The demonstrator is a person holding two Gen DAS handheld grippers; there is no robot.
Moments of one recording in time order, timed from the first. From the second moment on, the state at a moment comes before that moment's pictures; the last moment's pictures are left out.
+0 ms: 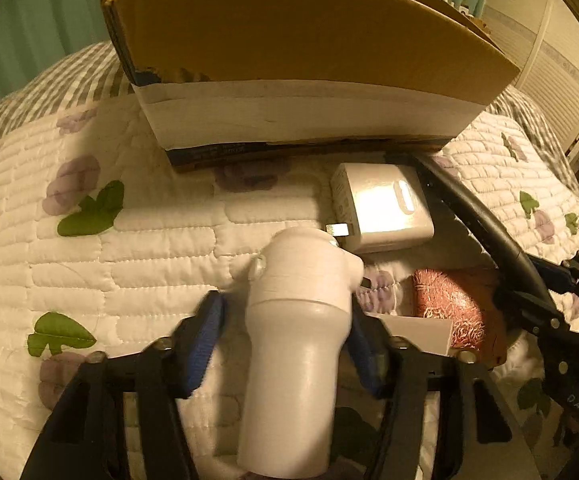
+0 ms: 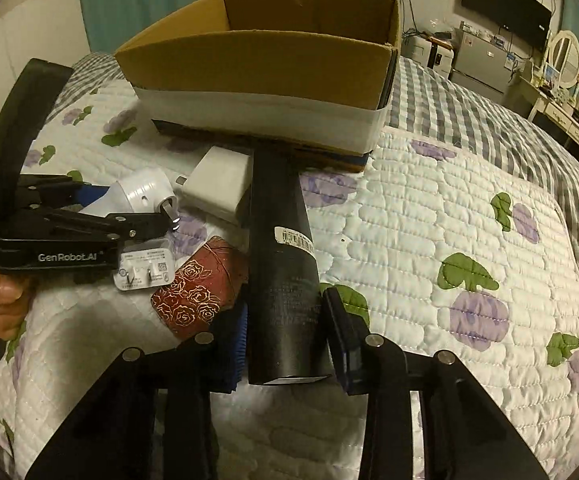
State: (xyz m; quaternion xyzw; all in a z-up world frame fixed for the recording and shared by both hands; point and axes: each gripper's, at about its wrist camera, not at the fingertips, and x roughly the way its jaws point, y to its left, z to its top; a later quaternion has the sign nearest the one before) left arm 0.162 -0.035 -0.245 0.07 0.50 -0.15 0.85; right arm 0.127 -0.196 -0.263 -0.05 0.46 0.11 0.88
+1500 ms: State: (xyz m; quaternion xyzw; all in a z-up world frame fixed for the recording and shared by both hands) left arm 0.007 0.005 -0.045 0.02 0.29 -0.13 0.95; right arm -0.009 -0.179 -0.085 -0.03 0.27 0.08 0.96
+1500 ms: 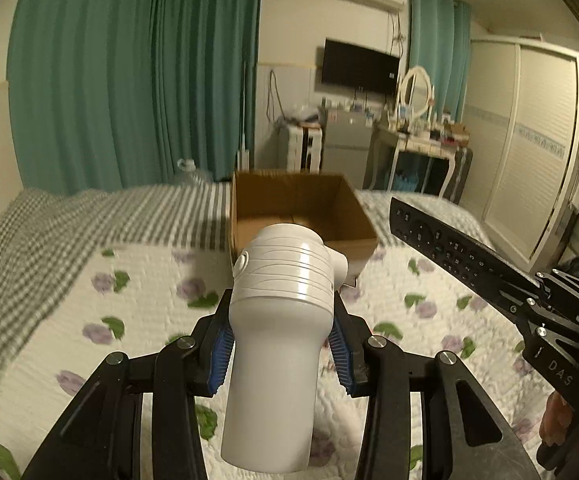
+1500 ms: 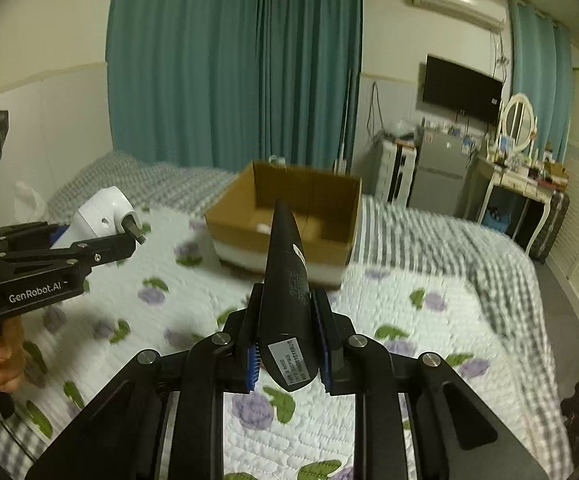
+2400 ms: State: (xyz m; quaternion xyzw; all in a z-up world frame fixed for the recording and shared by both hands) left arm 0.066 -0.003 0.050 0.00 0.19 -0.15 0.97; right arm 0.013 -0.201 0.035 0.00 0.15 0.10 0.98
